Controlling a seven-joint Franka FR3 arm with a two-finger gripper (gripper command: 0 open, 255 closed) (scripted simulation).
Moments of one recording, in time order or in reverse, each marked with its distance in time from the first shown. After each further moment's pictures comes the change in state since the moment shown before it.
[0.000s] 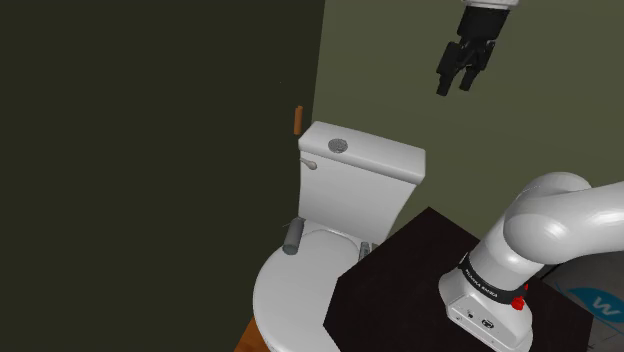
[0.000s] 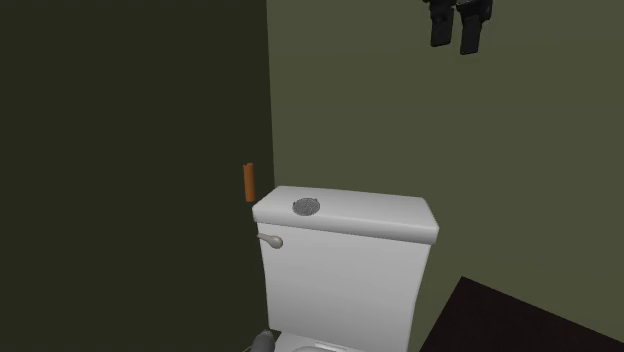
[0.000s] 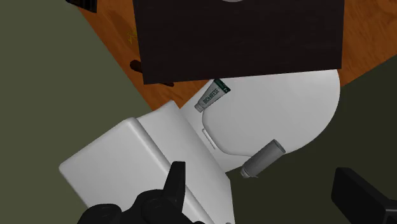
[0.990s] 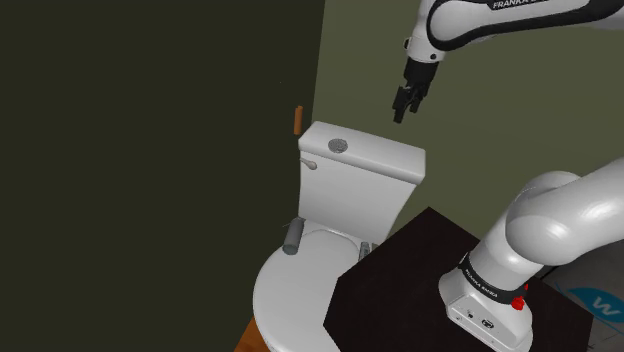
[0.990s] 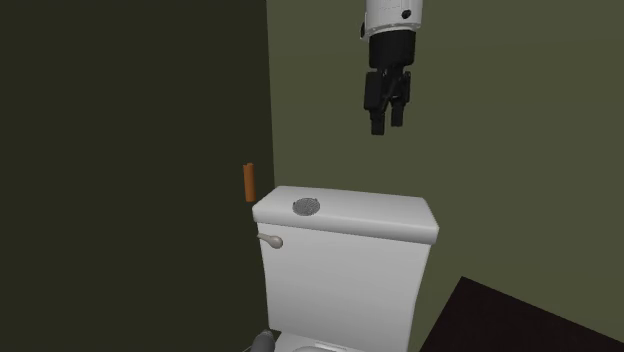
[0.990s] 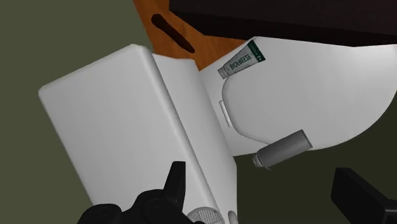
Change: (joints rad) arm 0.040 0.279 -0.099 -0.128 -0.119 0.458 -0.205
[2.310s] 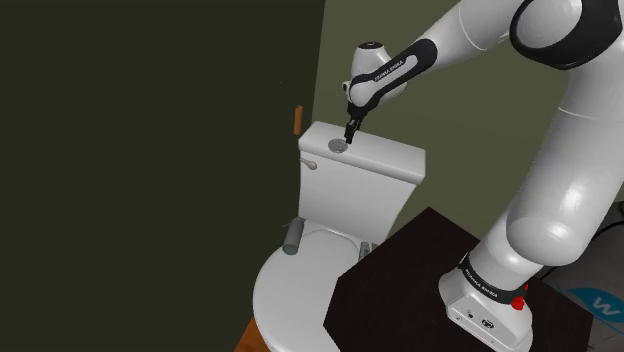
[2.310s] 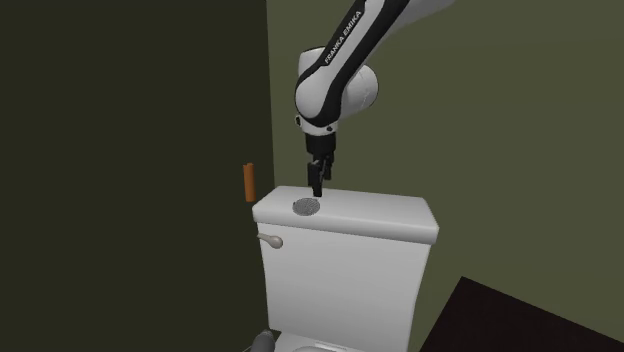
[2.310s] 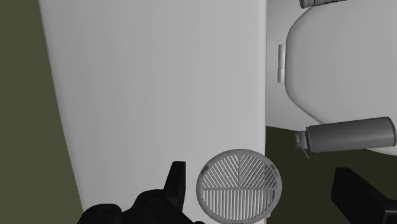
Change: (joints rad) arm 0.025 0.735 -0.066 0.269 -0.012 0.568 -0.295
